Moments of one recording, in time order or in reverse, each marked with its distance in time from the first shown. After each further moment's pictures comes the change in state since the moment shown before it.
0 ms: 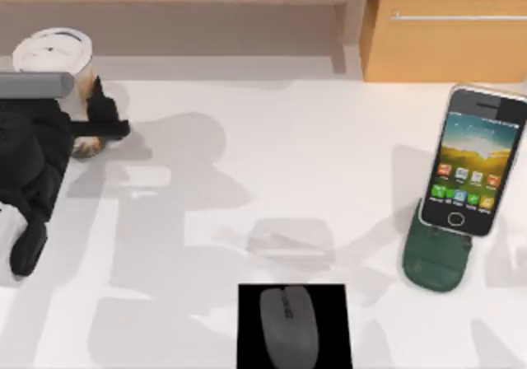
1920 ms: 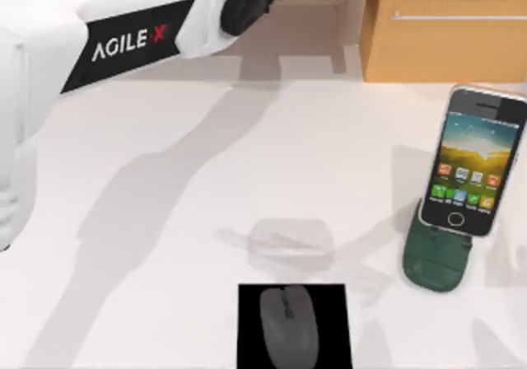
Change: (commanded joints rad) left arm -0.447 0.144 1.188 -1.041 -0.431 -0.047; right arm 0.000 0.000 0.000 0.000 0.000 0.000
